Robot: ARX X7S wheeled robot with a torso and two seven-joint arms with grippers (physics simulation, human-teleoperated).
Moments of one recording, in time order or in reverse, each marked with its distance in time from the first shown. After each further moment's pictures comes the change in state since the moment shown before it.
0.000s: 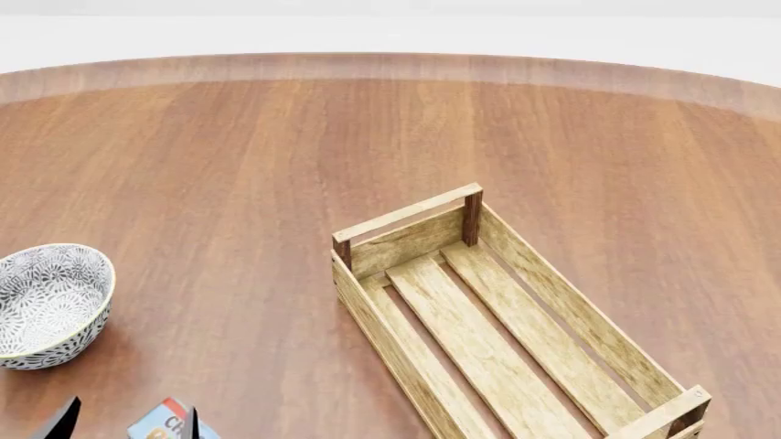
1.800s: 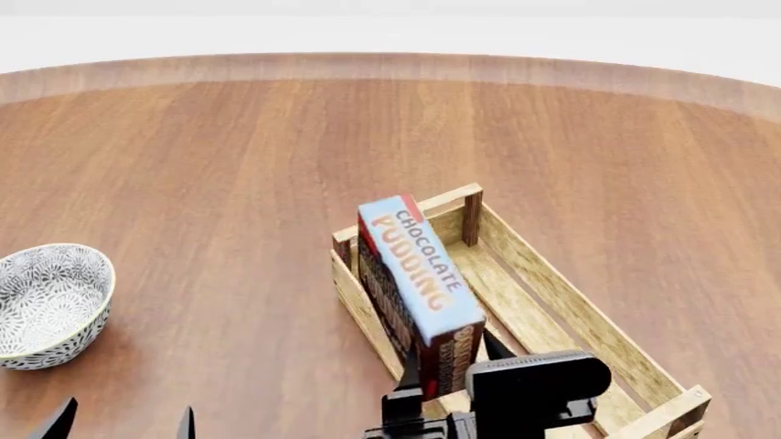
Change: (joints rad) left arm -0.009 -0.023 0.018 -0.010 -0.026 0.009 -0.026; right arm 0.118 0.260 0.249 -0.428 0.266 0.291 0.200
